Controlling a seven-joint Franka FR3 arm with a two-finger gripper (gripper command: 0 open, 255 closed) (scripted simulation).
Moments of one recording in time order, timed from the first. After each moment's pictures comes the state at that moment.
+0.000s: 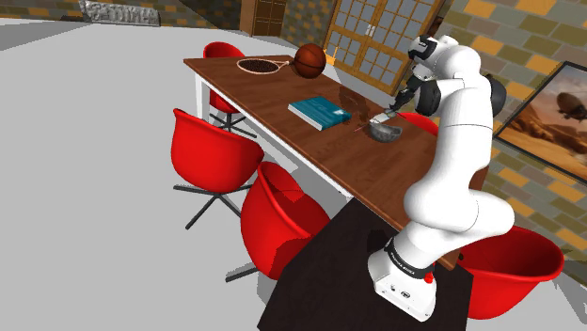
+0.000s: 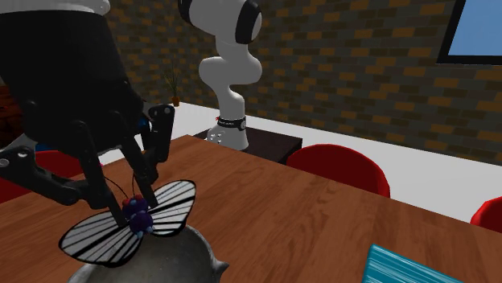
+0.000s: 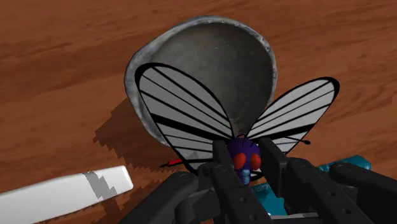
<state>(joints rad) -0.87 0.80 -0.48 -0.94 0.50 1.64 -1.02</state>
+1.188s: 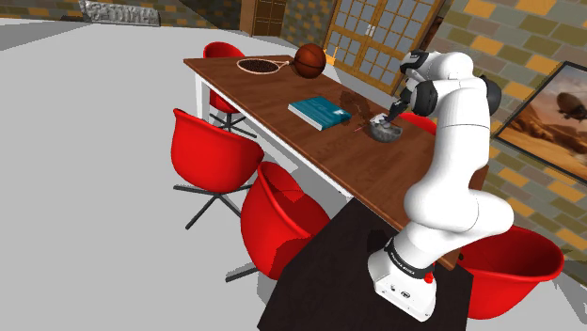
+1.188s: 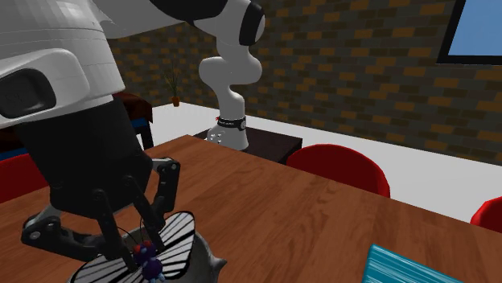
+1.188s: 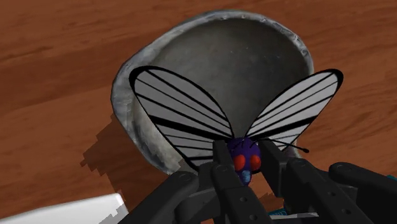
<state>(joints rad) -0.84 0.81 -0.47 -1.08 0.52 1.78 -1.06</state>
